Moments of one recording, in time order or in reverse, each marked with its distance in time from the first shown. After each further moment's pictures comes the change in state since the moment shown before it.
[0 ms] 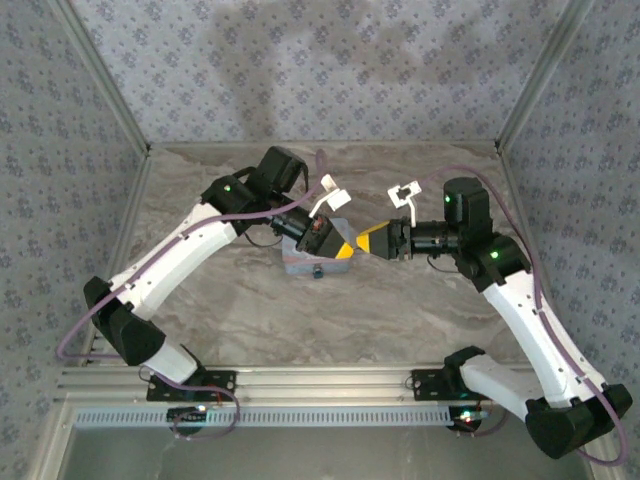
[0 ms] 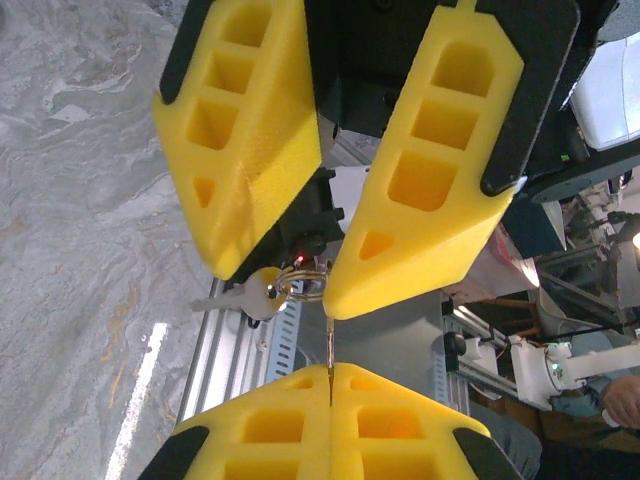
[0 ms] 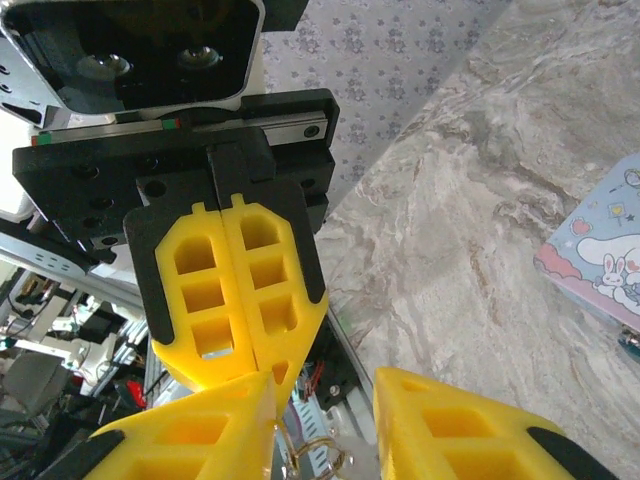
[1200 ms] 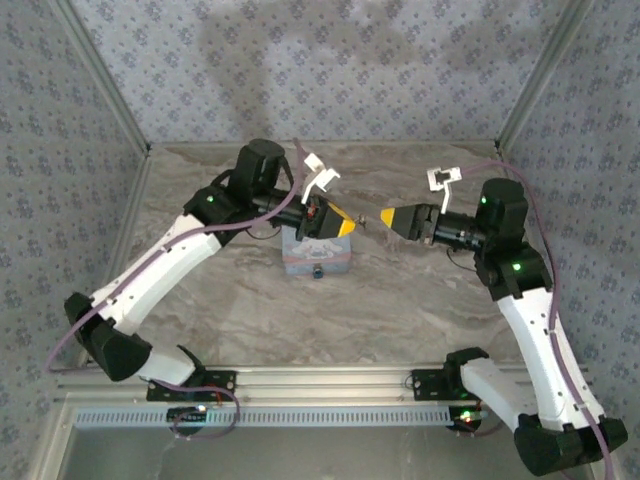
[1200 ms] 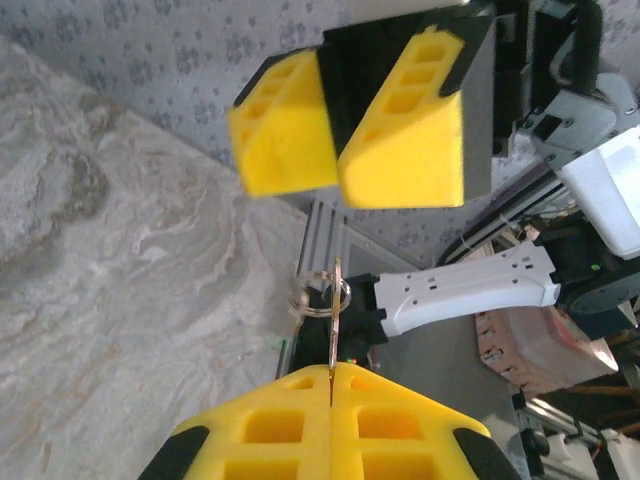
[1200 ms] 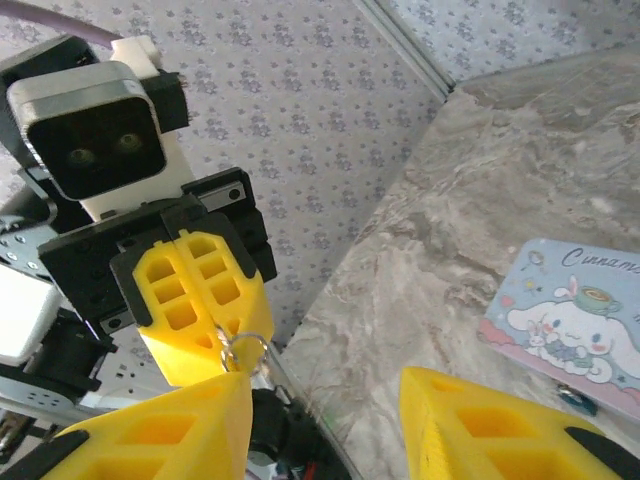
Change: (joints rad) left arm 0.025 -0.095 -0.096 0.329 -0.103 -0.121; right arm -0.184 -0.097 -0.010 0.105 0.049 0.187
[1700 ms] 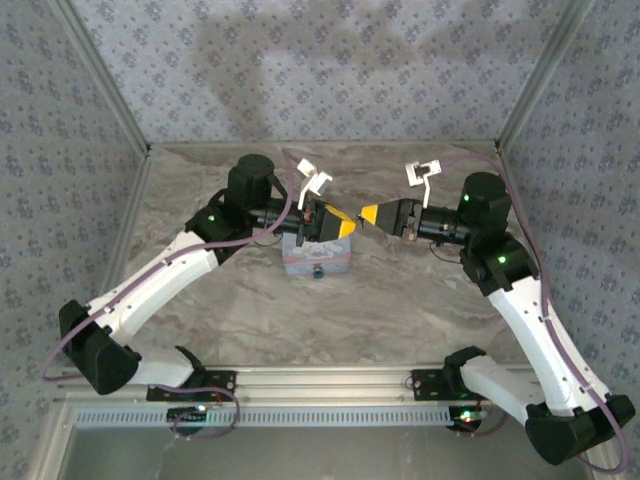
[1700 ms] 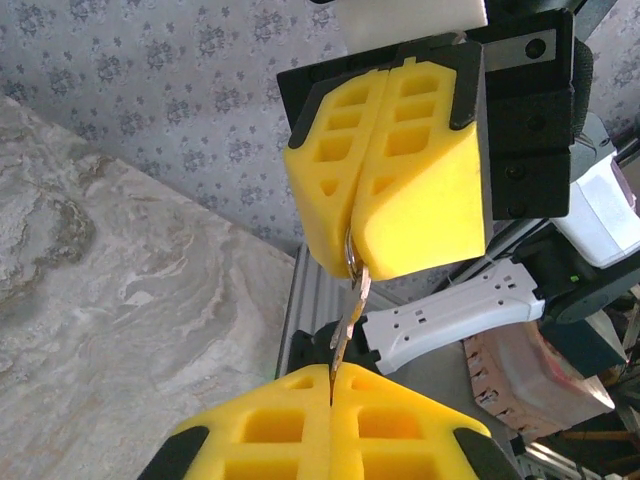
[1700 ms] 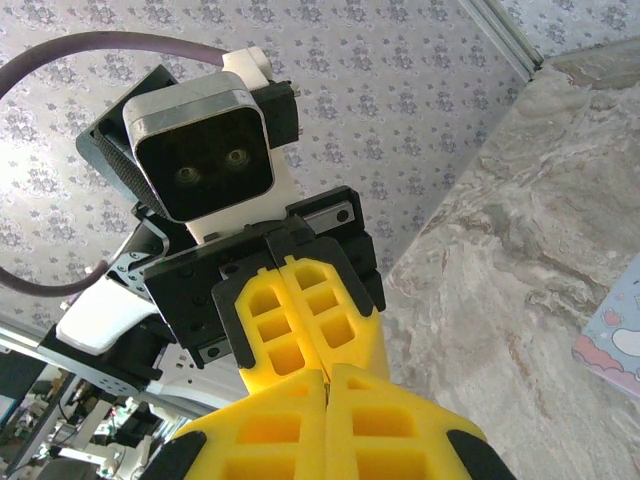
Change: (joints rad) left arm 0.000 -0.104 -0.251 0.414 -0.001 -0.186; right arm 0.163 0.061 0.018 0.170 0.020 0.148
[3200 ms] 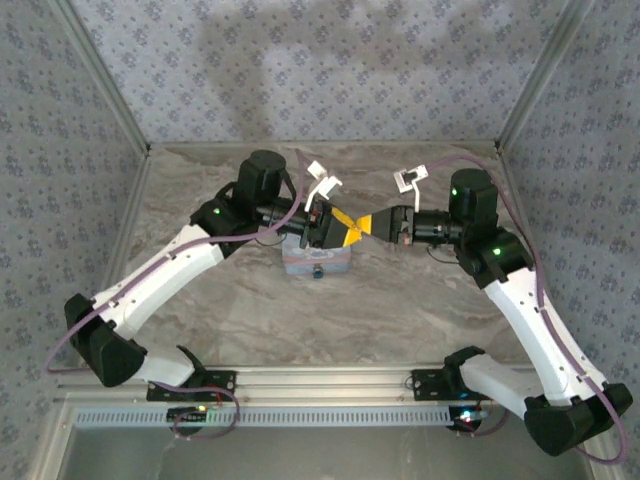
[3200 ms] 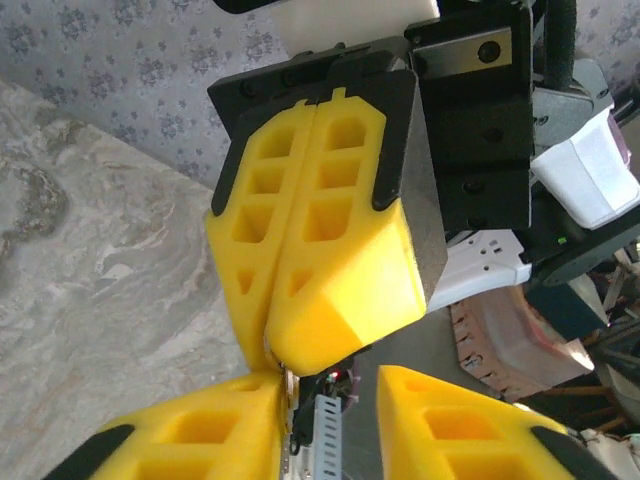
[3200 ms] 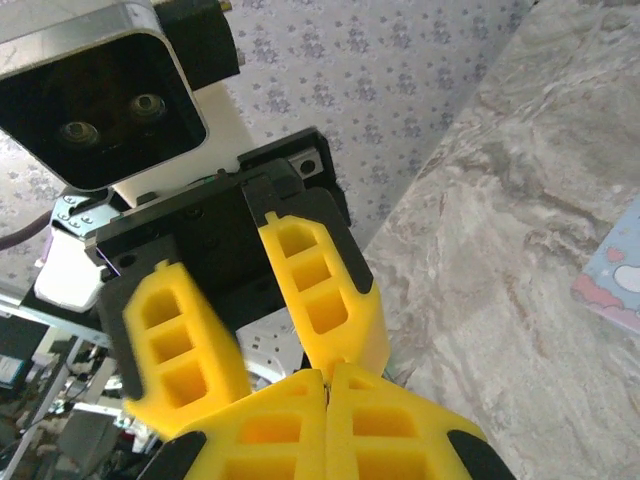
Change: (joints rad) left arm -0.028 0.051 0.097 -0.153 0.031 0.075; right arm 0.018 0.050 0.034 -0.149 -0.044 -0.091
